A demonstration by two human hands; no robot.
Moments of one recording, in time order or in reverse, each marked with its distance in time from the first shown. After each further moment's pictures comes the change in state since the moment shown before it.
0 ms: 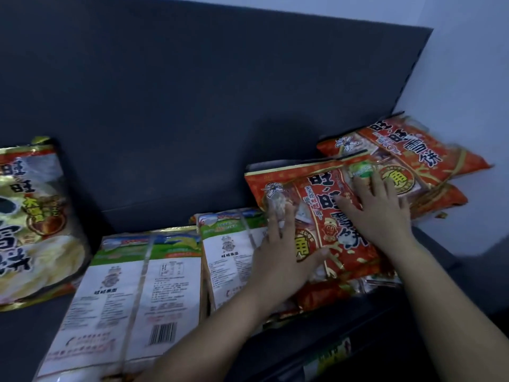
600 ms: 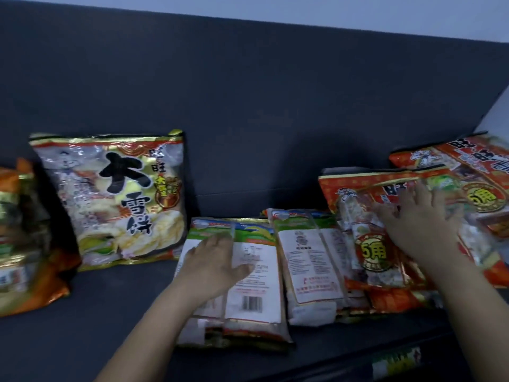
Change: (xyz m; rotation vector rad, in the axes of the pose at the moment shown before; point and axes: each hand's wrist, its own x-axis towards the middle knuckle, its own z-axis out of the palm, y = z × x) left_hand -0.115 -0.119 -0.136 0.322 -0.054 -0.401; right_hand -0.040 -0.083 -0.007 -0.066 0.072 -0.049
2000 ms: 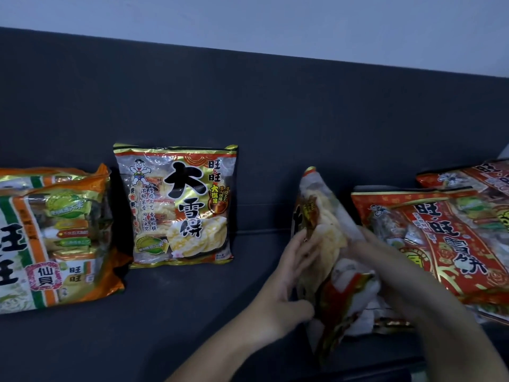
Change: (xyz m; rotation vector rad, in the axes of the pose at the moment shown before) left_hand -0.041 0.001 0.027 -1.035 -0.027 0.701; right_hand -0.104 -0.104 -0.045 1.343 -0.757 -0.006
